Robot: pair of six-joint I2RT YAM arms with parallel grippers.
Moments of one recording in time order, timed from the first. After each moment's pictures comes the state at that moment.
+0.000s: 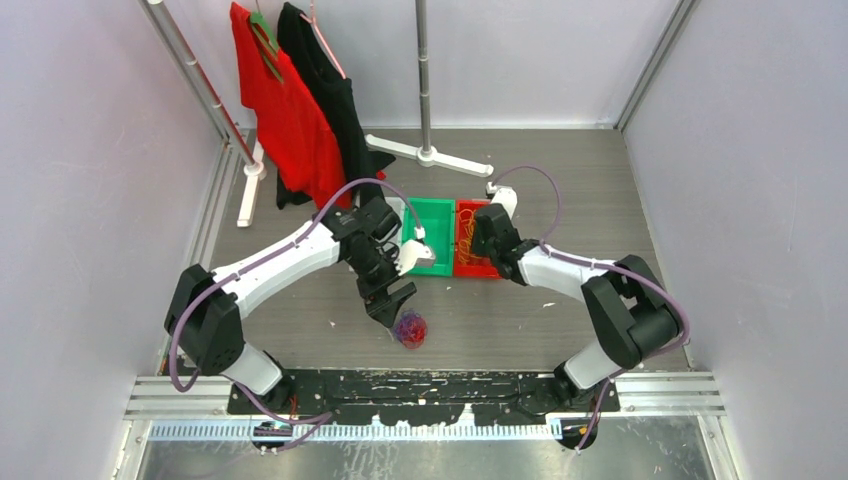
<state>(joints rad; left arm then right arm) -0.74 1.53 1.24 -1.06 0.50 0.41 0.53 1.54 0.75 0.10 0.34 0.48</state>
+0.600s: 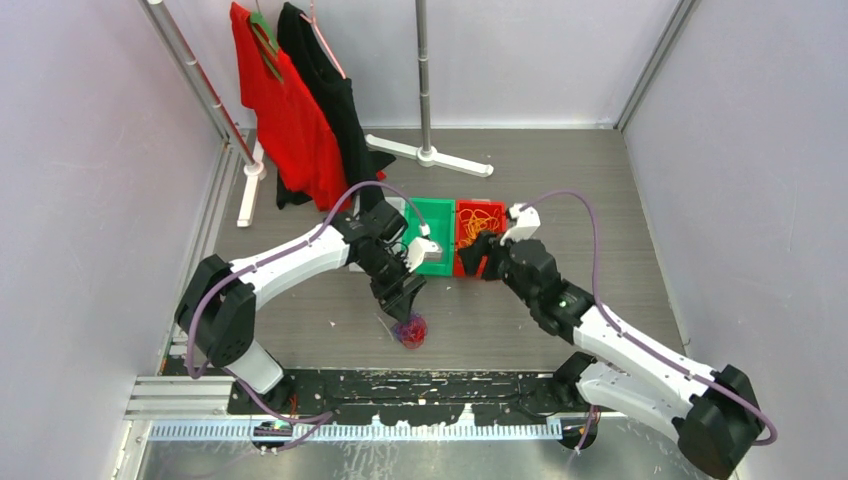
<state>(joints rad) -0.74 1.59 1.15 -0.85 0.61 0.28 0.68 0.91 0.56 0.04 0.23 0.50</state>
